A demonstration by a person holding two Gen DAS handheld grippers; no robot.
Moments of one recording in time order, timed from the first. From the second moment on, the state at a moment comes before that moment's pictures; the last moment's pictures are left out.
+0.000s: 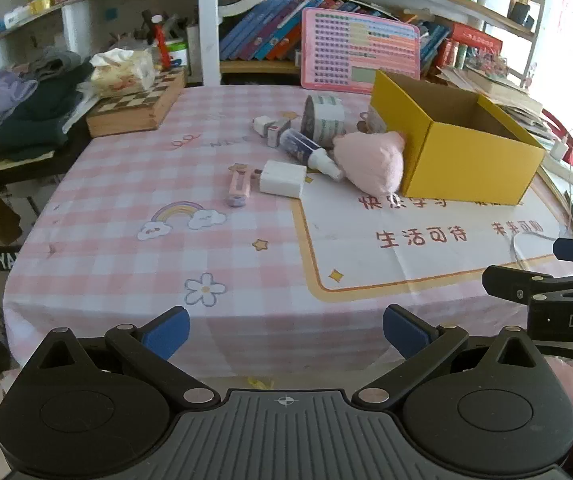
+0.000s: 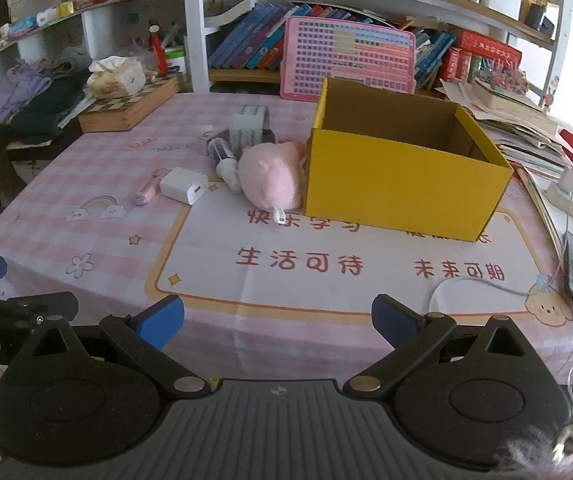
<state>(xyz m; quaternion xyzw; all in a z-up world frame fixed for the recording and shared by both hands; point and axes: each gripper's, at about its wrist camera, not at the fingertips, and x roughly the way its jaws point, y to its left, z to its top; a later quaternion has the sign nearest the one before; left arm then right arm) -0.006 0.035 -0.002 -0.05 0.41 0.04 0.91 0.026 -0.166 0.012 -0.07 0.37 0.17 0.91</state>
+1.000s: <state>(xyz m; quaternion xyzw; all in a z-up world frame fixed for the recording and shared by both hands) 0.025 0.058 -0.005 -0.06 0.39 0.06 0.92 0.076 -0.130 0.007 -0.09 0.37 0.22 0.90</state>
